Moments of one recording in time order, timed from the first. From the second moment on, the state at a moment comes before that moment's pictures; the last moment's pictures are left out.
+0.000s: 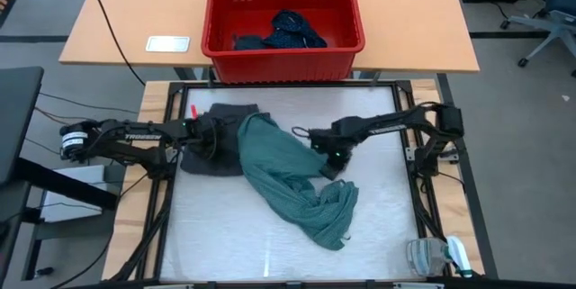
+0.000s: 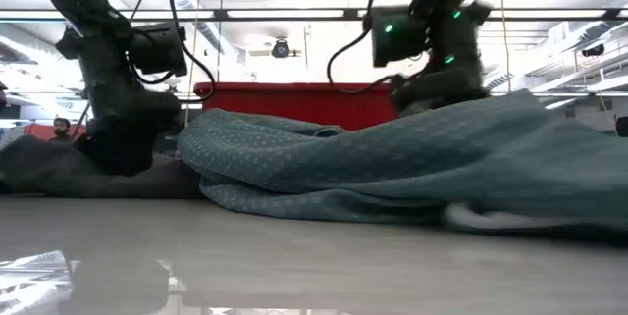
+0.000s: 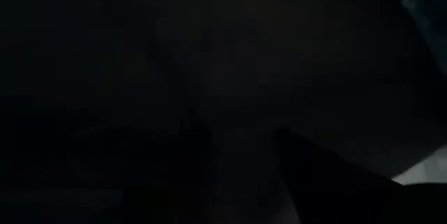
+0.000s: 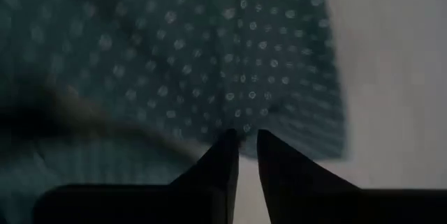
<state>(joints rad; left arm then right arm) 0.39 1.17 0.45 -0.51 0.09 -0.67 -0.10 1.74 1.11 -0.96 -0.15 0.52</state>
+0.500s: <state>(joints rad) 0.68 1.18 0.48 -0.51 0.12 -0.48 0.03 1.55 1.11 -0.74 -0.05 0.65</state>
